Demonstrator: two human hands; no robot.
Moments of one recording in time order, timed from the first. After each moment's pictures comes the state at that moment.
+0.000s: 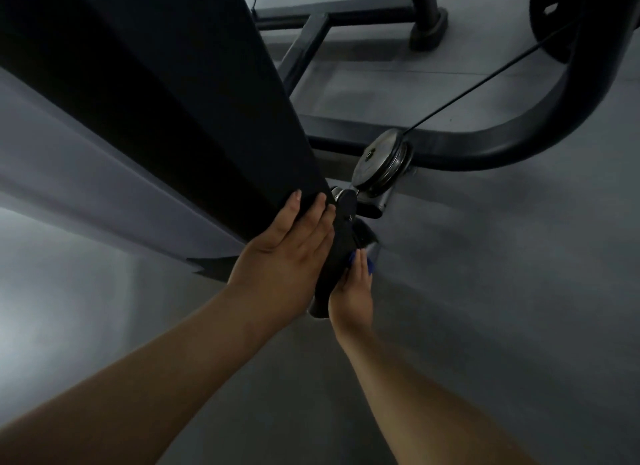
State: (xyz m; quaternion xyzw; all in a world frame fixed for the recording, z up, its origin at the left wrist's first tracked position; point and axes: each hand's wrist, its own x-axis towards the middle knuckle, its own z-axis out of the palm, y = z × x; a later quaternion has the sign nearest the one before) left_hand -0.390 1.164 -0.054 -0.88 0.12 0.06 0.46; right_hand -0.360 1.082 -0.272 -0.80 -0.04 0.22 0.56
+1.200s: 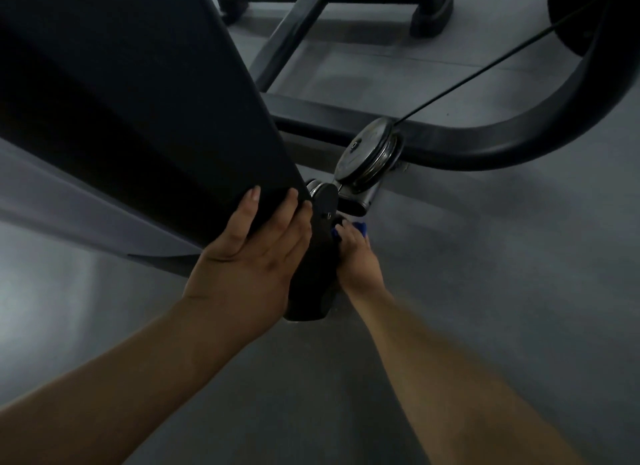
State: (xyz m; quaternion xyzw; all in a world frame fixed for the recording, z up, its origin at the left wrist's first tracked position) left_hand -0.390 1.162 -0.083 -0.89 0.07 0.00 0.45; right_hand -0.244 1.082 -0.344 -0.86 -0.27 0.17 0.41
